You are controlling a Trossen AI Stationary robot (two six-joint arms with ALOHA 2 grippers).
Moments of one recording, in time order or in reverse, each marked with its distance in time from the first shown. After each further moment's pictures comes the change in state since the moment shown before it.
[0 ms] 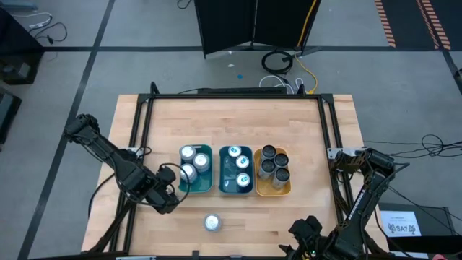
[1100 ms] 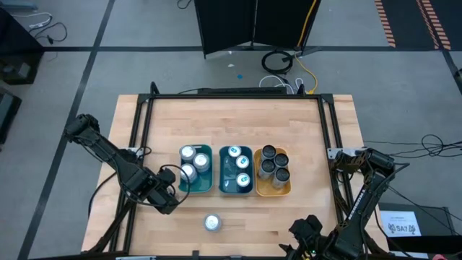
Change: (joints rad) left arm 0.001 0.000 -0.066 0.052 0.051 -0.004; right arm 0.000 0.000 0.000 -0.014 0.002 -0.006
